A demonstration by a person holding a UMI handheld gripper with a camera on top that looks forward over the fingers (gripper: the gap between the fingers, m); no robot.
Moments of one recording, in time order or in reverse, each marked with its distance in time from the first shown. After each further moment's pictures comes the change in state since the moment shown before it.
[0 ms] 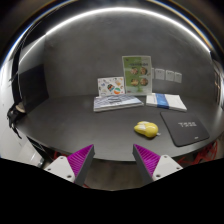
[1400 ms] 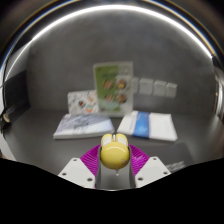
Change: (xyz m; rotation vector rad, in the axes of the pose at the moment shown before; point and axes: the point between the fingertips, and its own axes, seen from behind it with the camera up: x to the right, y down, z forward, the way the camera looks) arm 0.180 -0.133 0.121 0.056 0.061 -0.040
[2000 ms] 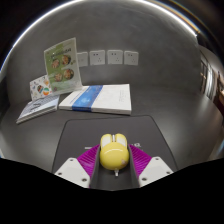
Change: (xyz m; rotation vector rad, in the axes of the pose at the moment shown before) arm 0.221 0.117 0.019 -0.162 0.172 0.115
